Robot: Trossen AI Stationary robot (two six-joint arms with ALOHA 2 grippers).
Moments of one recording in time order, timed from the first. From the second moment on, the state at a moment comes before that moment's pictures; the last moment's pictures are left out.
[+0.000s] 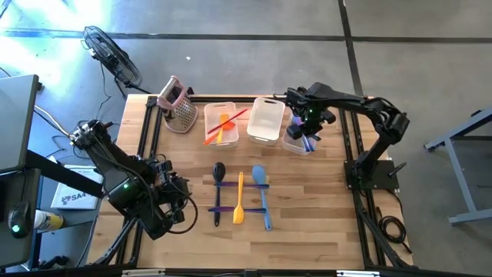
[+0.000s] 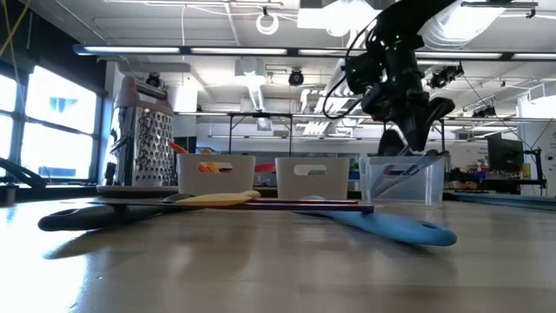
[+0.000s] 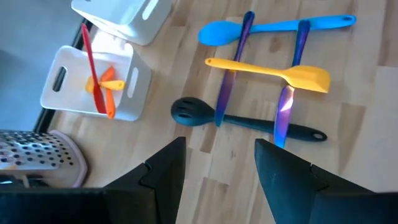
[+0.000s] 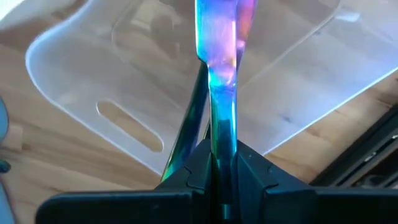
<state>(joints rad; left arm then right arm) -0.81 1.42 1.51 -1.48 -0.70 -0.98 -0.62 1.68 1.29 -1.32 -0.09 0.50</state>
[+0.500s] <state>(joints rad) -0.81 1.42 1.51 -1.52 -0.73 -1.00 -0.65 1.68 1.29 -1.22 -0.08 0.53</state>
